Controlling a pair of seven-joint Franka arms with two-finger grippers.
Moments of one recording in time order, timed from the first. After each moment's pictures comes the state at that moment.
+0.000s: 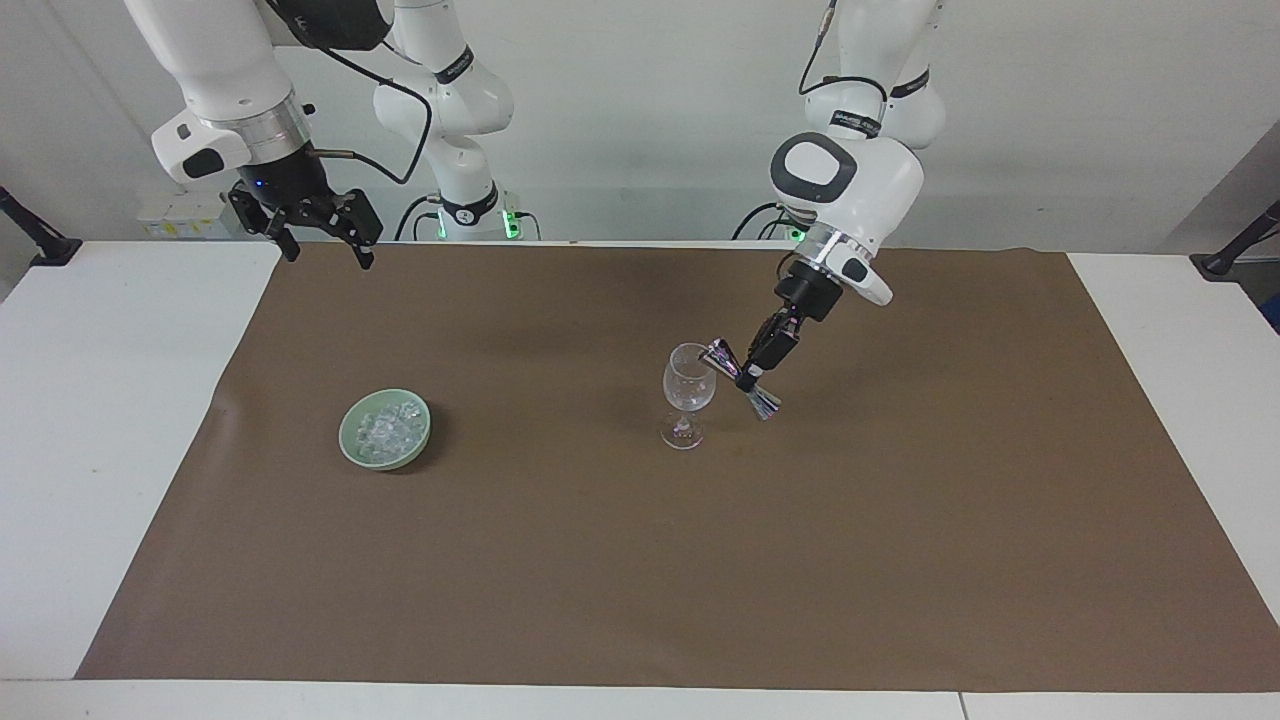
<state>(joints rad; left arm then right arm) -0.41 0.01 -0.18 -2.18 -1.40 2.95 -0.46 0.04 -0.07 -0.06 -1.64 -0.01 1.58 0.12</state>
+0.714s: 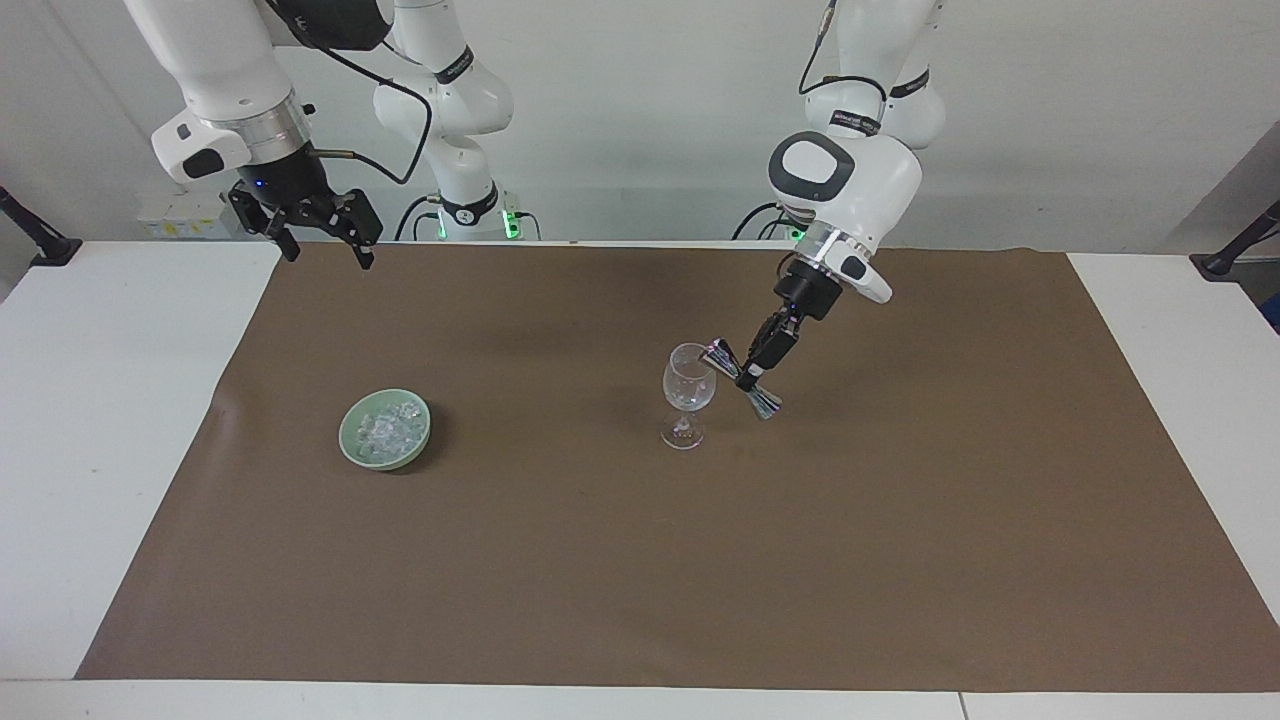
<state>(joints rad) -0.41 0.01 -0.18 -2.18 -1.39 2.97 -0.46 0.04 -0.07 -0.06 -1.64 -0.01 1.58 0.12</state>
